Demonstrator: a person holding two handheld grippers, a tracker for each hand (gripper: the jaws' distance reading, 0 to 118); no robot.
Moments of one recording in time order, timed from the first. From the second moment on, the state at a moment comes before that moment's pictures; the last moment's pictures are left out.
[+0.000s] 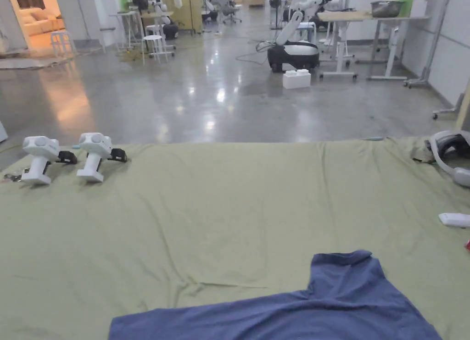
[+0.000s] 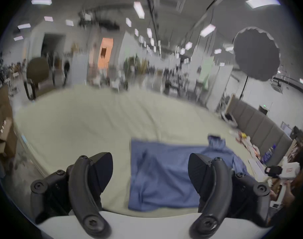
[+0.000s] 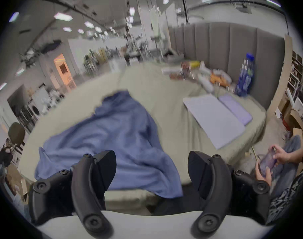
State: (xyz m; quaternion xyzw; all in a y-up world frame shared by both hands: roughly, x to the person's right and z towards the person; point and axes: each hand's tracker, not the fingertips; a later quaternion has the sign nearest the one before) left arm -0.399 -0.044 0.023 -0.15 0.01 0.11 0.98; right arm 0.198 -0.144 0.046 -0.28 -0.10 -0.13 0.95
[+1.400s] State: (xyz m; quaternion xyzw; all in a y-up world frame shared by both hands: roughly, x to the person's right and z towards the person) left arm -0.327 0.021 0.000 -0.14 -0.02 0.04 0.99; right arm 0.056 -0.053 0.030 -0.10 0.06 0.07 0.99
